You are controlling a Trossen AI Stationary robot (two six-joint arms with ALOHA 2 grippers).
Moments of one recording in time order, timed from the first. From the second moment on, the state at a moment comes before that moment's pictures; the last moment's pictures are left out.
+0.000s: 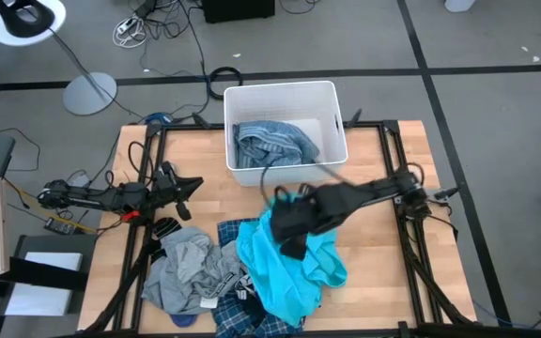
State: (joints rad) left arm -0.15 0.06 0.01 0.08 -0.59 -0.03; right arm 0.33 2.07 2.31 -1.57 0.28 0.60
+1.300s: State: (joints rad) left arm -0.15 0.06 0.01 0.08 -0.59 -0.03; right arm 0.25 2.04 2.31 -1.43 0.18 0.75
